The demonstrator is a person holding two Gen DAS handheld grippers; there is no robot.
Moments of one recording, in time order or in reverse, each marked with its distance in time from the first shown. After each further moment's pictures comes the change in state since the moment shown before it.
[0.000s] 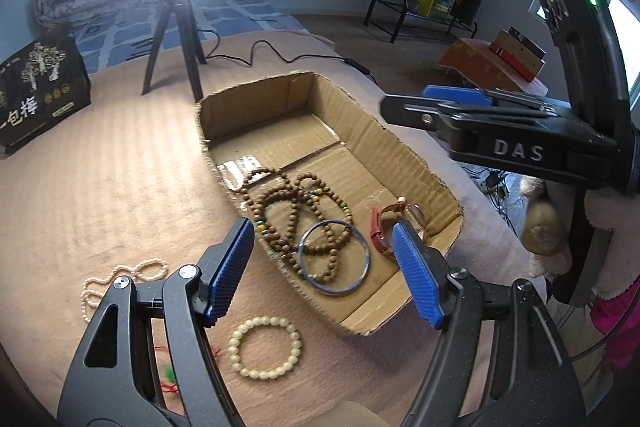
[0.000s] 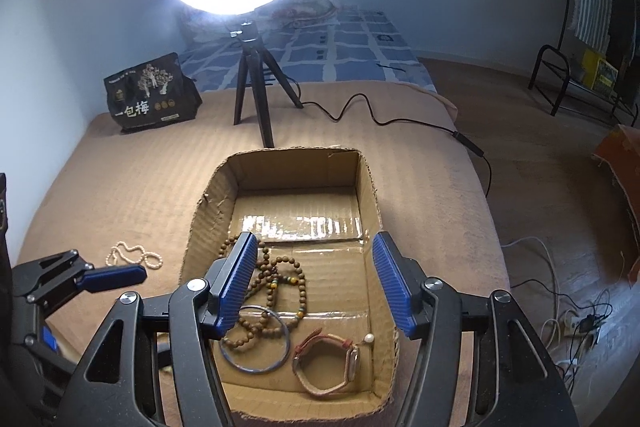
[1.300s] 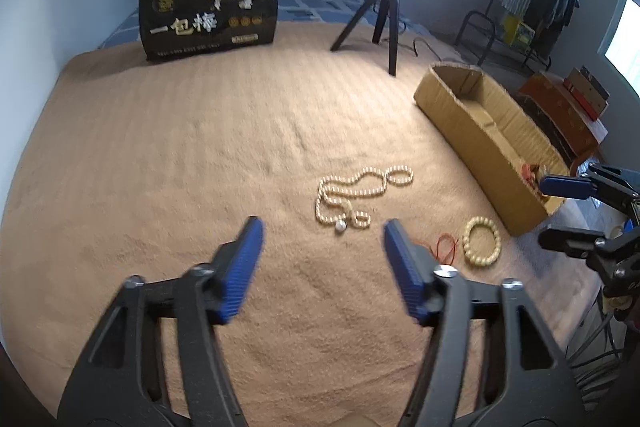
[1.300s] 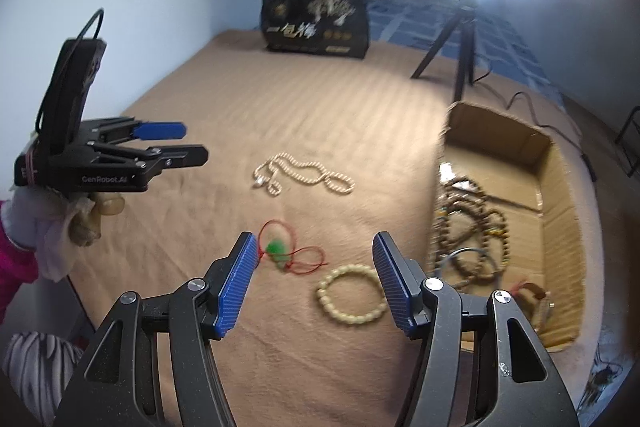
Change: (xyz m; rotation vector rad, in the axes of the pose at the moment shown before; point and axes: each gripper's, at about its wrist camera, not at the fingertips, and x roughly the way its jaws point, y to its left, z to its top) left arm -0.091 0.180 -0.103 -0.178 -0.017 0.215; right arm 0.000 0.171 -0.072 -0.304 0.116 0.267
